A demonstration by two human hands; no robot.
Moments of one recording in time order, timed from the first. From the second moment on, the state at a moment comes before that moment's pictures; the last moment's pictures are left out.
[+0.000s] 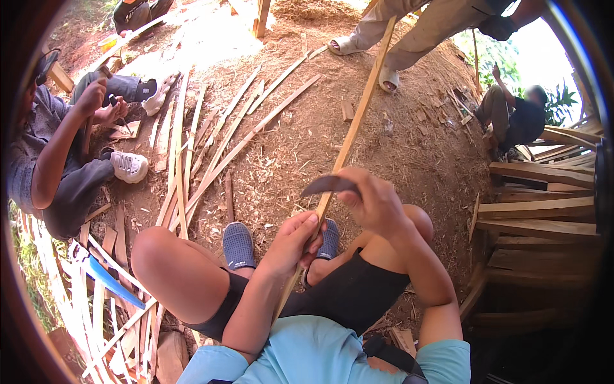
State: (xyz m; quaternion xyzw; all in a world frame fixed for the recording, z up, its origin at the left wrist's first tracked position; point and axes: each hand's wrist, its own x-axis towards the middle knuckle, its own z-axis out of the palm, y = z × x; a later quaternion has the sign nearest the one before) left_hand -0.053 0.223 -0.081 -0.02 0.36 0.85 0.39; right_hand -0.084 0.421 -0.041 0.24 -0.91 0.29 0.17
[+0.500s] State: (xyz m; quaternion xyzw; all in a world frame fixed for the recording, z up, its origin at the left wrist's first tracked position) left_hand -0.063 0.208 -0.067 -0.06 0.33 0.87 0.37; right_hand -0.053 0.405 -0.051 0.25 -0.90 0.34 0.12
